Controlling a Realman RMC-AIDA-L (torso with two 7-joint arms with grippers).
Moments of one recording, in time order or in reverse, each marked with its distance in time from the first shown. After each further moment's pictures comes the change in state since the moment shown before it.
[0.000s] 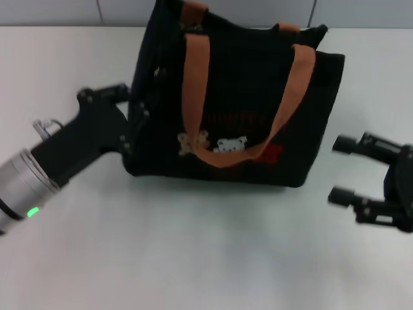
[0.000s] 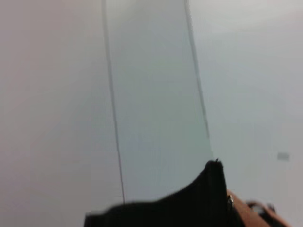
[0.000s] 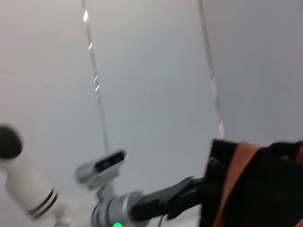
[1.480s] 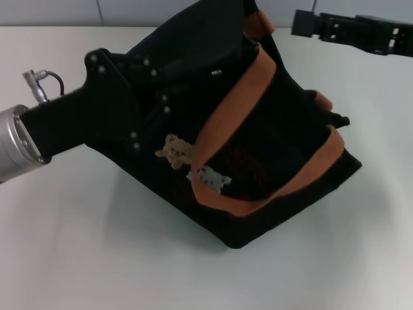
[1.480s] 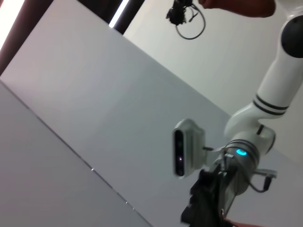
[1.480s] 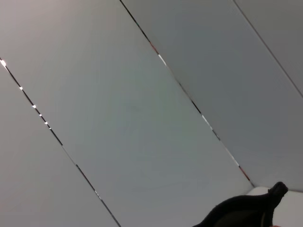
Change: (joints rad) left arm -0.065 0.005 0.150 0.281 0.008 0.222 0.359; right arm 0.250 -0.035 -0.229 -0.248 0.234 0.235 0.911
